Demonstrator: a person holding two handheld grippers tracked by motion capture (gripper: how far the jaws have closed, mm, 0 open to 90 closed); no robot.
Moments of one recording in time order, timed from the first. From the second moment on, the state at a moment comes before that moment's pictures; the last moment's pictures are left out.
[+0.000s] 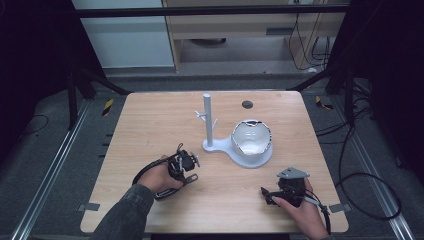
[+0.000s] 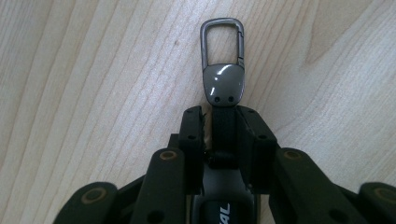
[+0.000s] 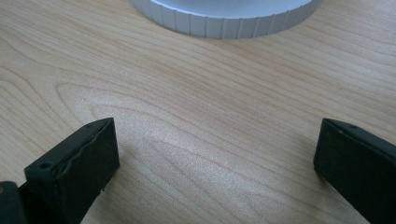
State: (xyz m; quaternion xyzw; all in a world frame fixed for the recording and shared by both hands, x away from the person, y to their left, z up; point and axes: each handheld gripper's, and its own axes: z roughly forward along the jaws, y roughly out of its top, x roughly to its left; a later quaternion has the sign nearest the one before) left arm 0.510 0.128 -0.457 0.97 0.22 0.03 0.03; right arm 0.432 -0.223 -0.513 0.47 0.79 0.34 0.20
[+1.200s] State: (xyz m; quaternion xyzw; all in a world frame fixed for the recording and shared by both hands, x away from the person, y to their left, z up) left arm 0.467 0.179 -0.435 0.92 0.28 0.13 0.24; right arm 0.433 -0.223 -0.513 0.47 0.79 0.34 0.20
